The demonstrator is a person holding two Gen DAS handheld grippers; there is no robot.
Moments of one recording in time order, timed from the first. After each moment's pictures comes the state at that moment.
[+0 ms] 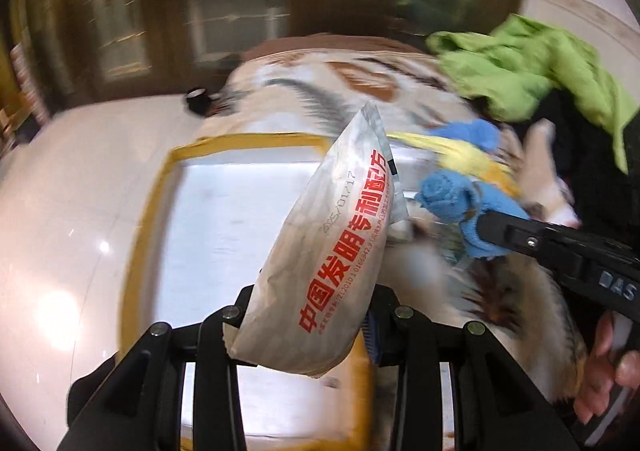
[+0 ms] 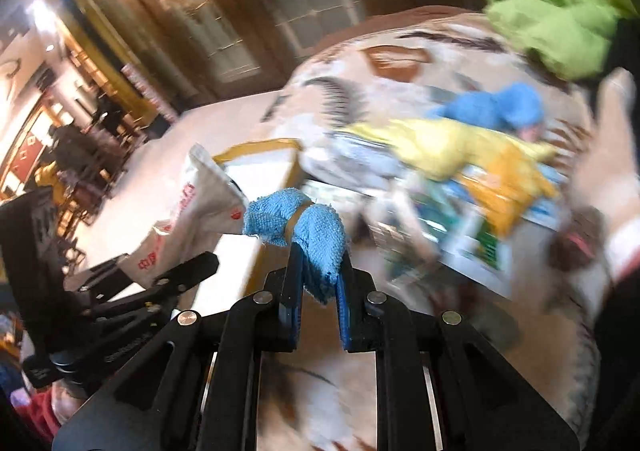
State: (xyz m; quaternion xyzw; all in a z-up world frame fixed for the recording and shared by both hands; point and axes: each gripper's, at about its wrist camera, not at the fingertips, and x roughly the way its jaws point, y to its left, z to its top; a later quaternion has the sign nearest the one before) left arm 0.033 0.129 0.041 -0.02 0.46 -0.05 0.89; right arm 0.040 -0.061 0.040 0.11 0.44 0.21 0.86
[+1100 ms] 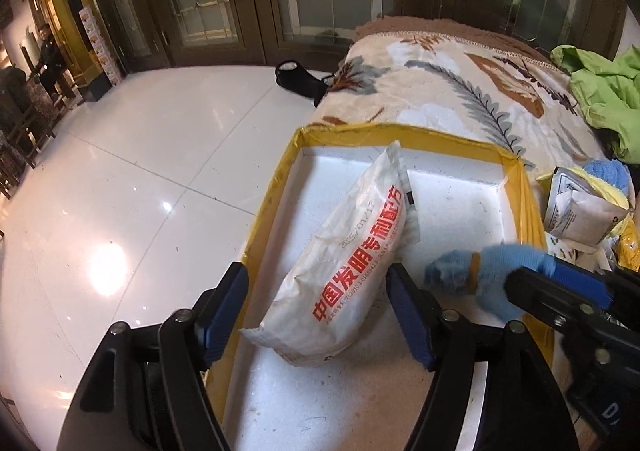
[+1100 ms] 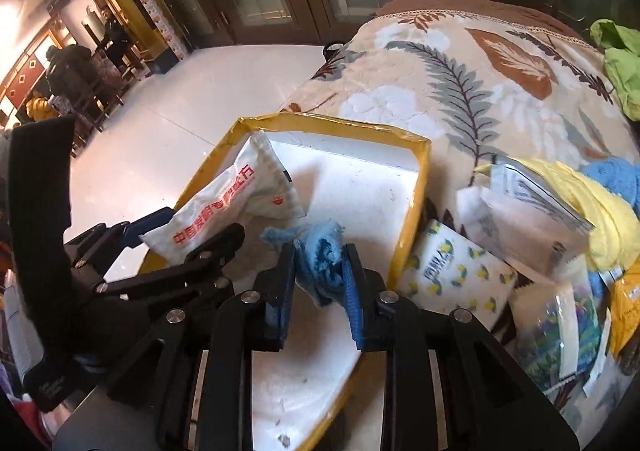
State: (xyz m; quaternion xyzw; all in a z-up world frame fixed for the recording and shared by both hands) left arm 0.096 0.204 -0.009 -0.02 0.47 0.10 0.87; right arm 0.112 0.079 -0.002 0.00 0.49 0.24 0.84
